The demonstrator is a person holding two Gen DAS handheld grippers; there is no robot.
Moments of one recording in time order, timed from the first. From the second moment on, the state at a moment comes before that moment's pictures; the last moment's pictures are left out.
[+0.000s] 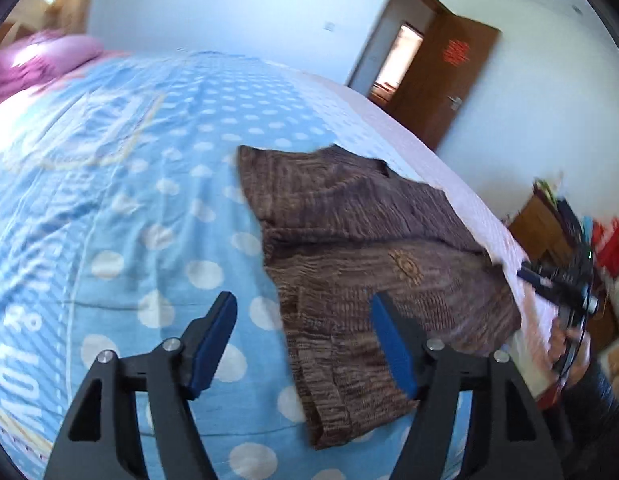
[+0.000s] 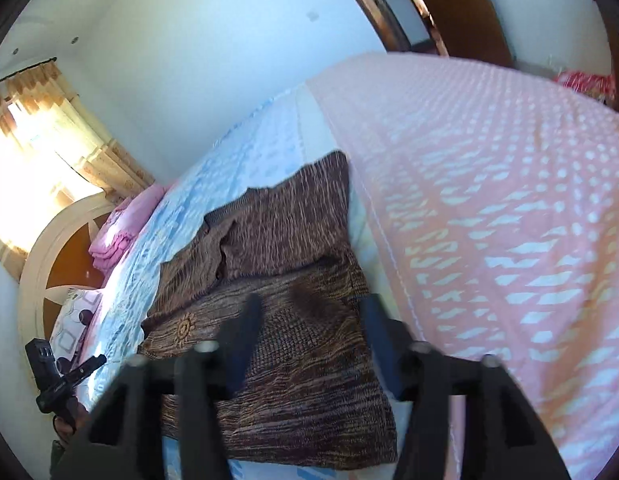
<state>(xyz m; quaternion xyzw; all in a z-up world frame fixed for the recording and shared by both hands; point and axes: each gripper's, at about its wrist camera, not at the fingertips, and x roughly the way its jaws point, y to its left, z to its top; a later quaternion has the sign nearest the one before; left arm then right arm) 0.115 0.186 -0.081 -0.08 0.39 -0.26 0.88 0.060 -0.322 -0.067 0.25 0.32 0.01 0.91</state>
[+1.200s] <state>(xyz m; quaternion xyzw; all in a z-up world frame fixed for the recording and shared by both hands) 0.156 0.155 -0.138 -0.16 0.44 -0.29 0.83 0.040 -0.315 -0.052 0.17 0.33 -0.03 0.93</state>
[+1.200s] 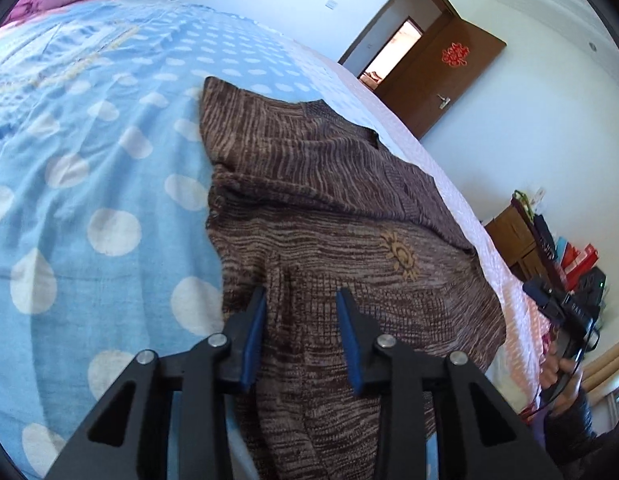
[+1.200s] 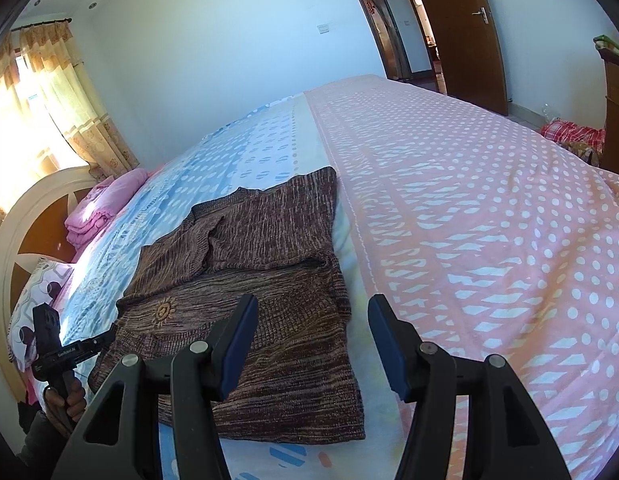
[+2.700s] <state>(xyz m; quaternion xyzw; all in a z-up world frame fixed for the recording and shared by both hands) 0.207 0.141 -0.056 -0.15 0.35 -0.21 0.90 0.167 -0.245 0.009 -0.05 0.28 -0.02 0.96</state>
